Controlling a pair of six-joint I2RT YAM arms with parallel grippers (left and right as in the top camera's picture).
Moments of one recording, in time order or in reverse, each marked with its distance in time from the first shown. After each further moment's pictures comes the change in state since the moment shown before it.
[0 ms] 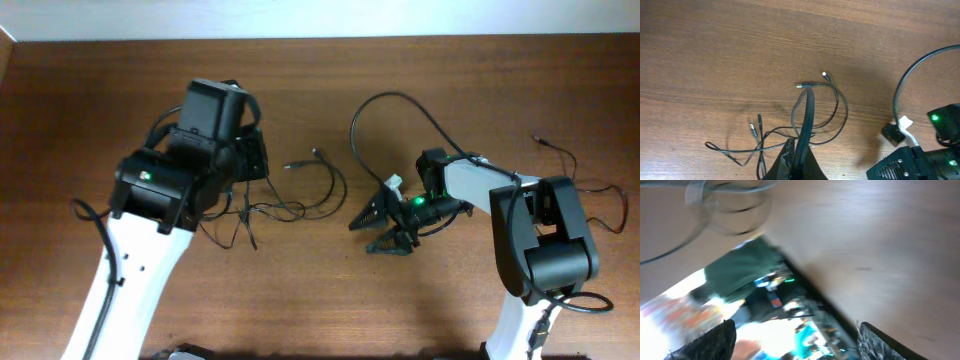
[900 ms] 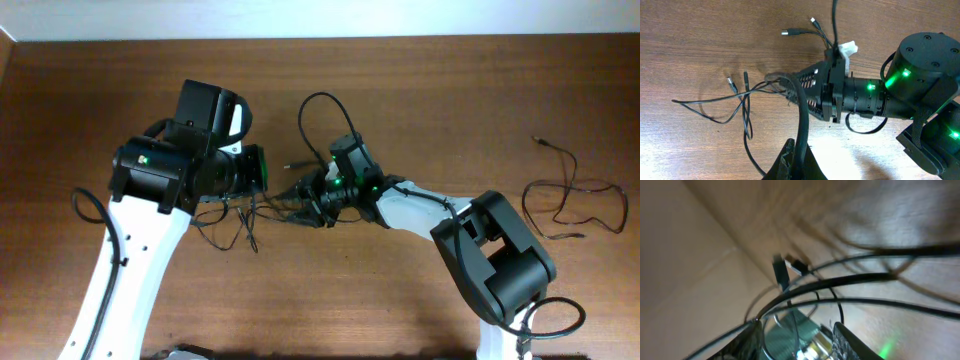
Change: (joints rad) left arm 0.063 0.046 0.000 -0.158 0.219 0.024; right arm 0.385 0.001 0.008 1.088 0.460 1.423
